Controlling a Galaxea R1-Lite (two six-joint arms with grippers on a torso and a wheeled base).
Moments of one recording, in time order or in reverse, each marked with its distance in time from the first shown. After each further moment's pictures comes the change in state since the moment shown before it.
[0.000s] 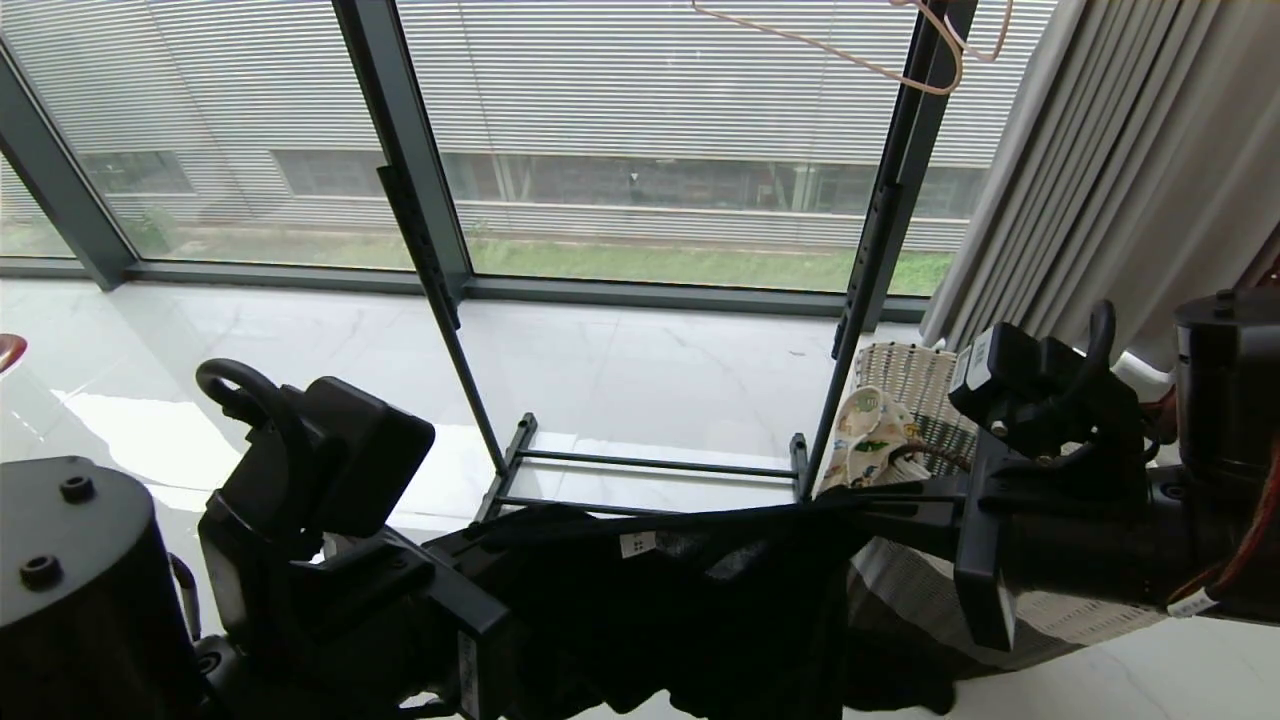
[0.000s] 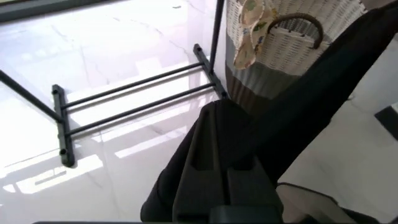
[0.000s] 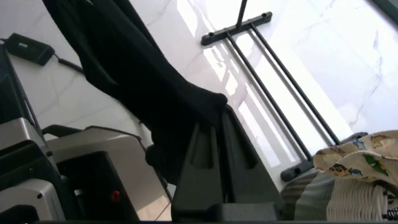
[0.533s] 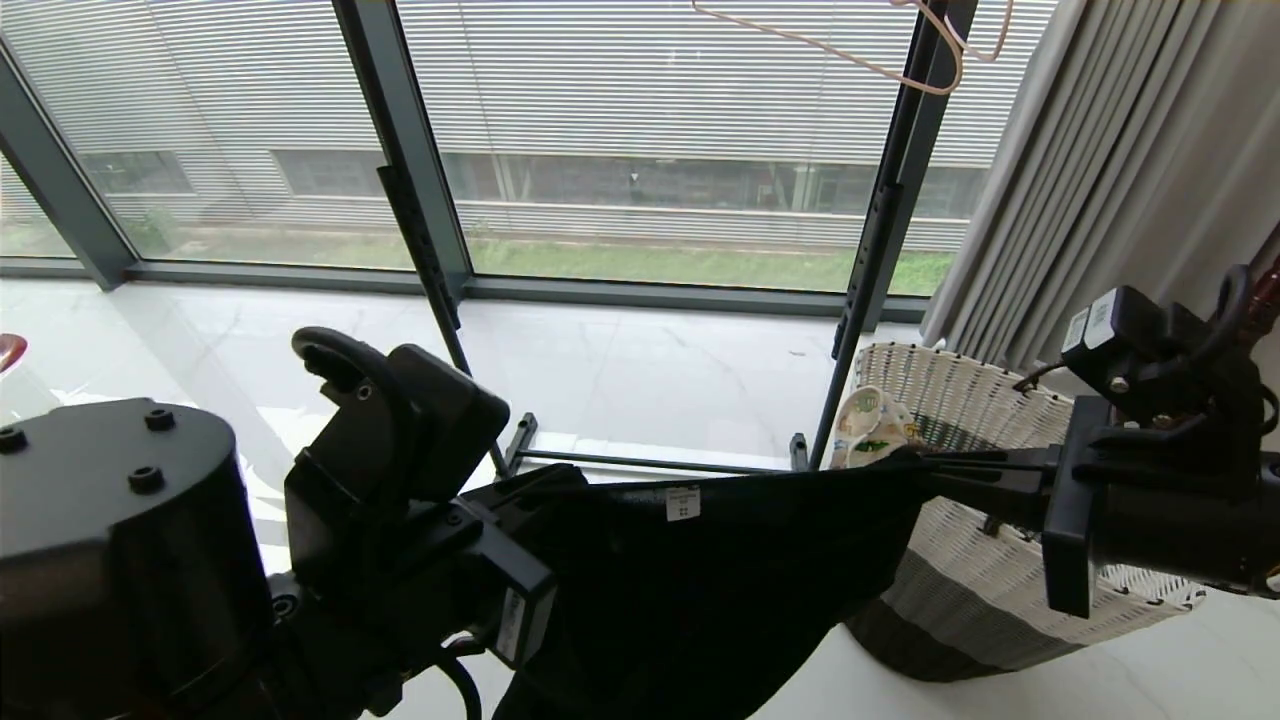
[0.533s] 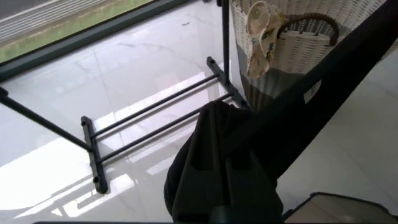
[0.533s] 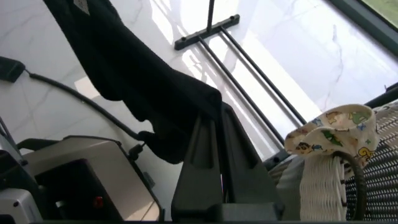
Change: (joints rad) left arm 0.035 0.083 -0.072 -0.062 -0.033 0.204; right arm -0.113 -0.112 0.053 0.003 0.001 -0.004
